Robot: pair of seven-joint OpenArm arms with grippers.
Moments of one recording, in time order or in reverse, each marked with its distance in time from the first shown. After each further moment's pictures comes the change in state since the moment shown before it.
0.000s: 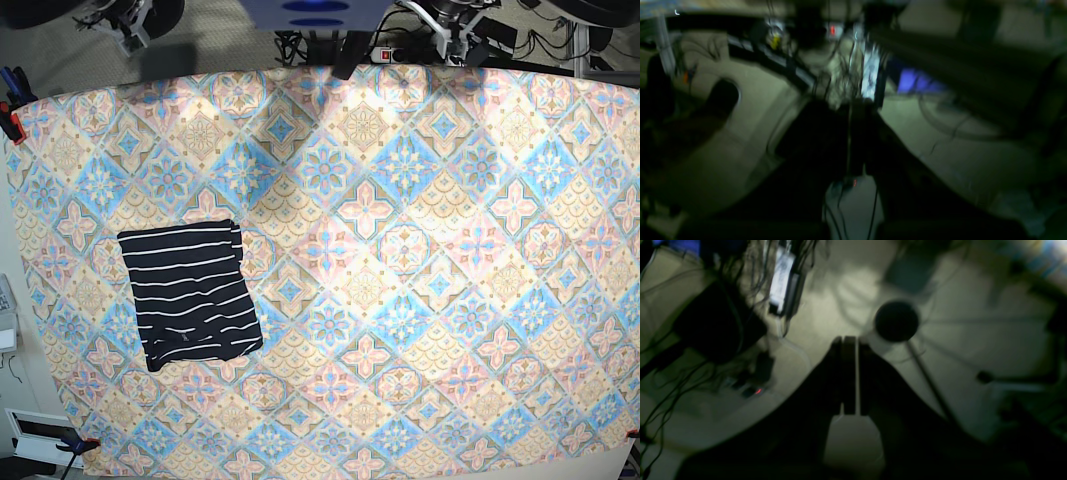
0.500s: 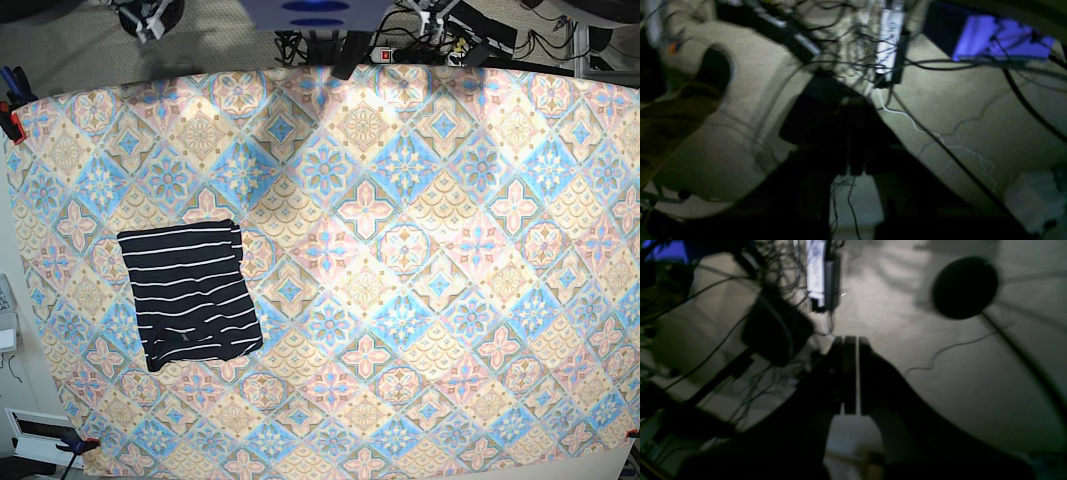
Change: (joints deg) left arm -15.2 0.2 6.2 -41.7 0.0 0.0 -18.8; right arm 16.9 0.0 -4.0 -42.4 -0.3 -0.3 13.5
